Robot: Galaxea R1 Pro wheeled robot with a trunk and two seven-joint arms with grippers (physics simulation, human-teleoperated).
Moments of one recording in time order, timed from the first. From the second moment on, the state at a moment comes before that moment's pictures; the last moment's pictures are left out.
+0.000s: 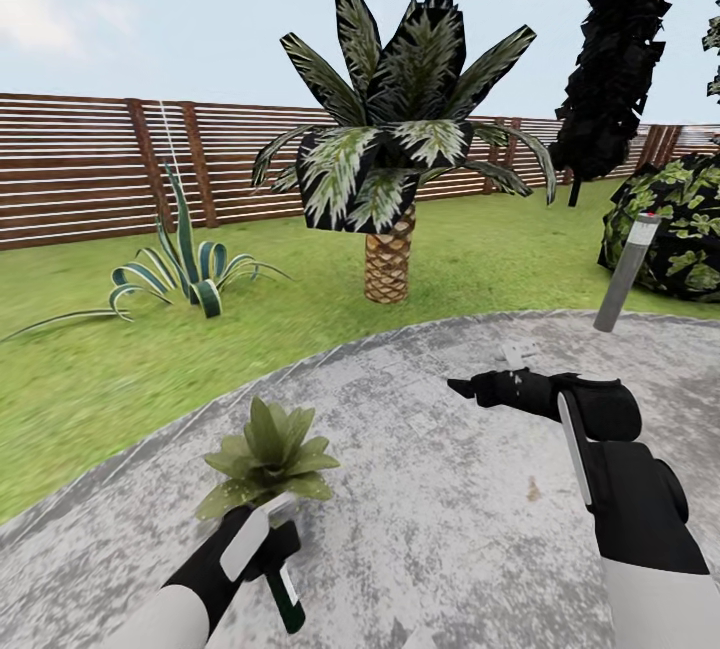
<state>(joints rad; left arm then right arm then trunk) -0.59 -0.09 -0.11 -0.51 0.72 0.56 0.38 -0.60 -0.08 -0.09 -1.61 0.23 1.04 0.67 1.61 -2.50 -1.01</state>
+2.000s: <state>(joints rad) -0.65 -0.15 -0.21 -0.52 1.06 0.49 0.73 -0.60 -0.08 -0.09 -1.61 0.23 1.04 0.67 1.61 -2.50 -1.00</state>
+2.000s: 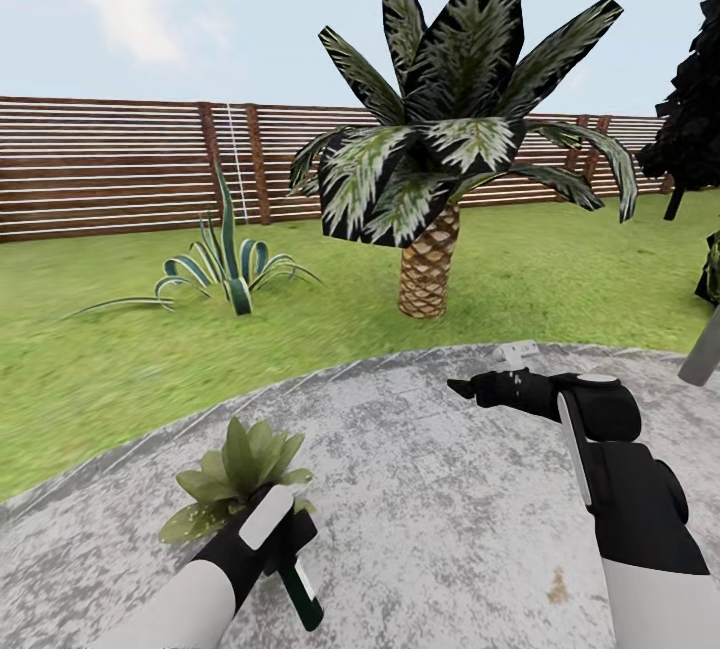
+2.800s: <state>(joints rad) -0.74 -0.12 -0.04 -0.64 1.07 0.58 0.96 -0.60 -0.08 -0.08 -1.61 0.23 1.04 0.67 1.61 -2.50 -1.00</state>
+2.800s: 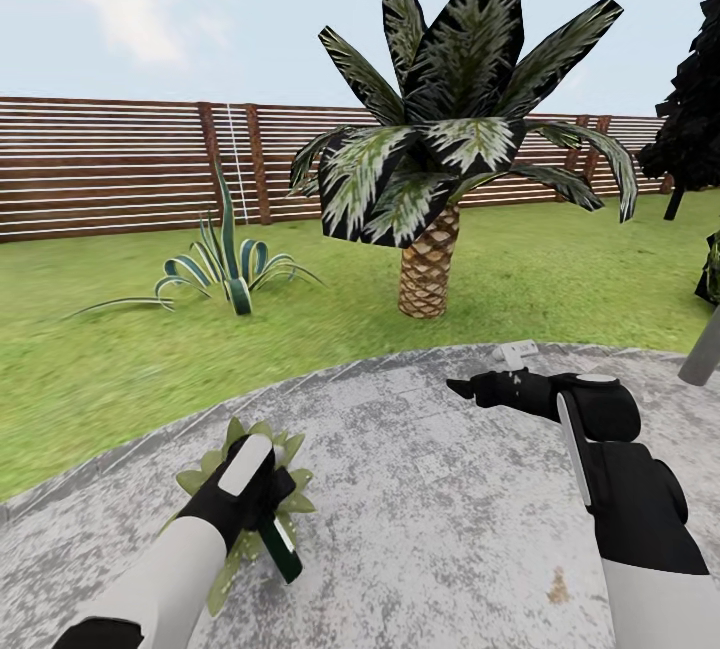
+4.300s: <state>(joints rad) -0.89 0.23 -0.09 -0.68 1.06 1.05 0.59 -0.60 -0.08 -0.08 -1.59 0.23 1.04 0.68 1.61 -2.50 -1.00</state>
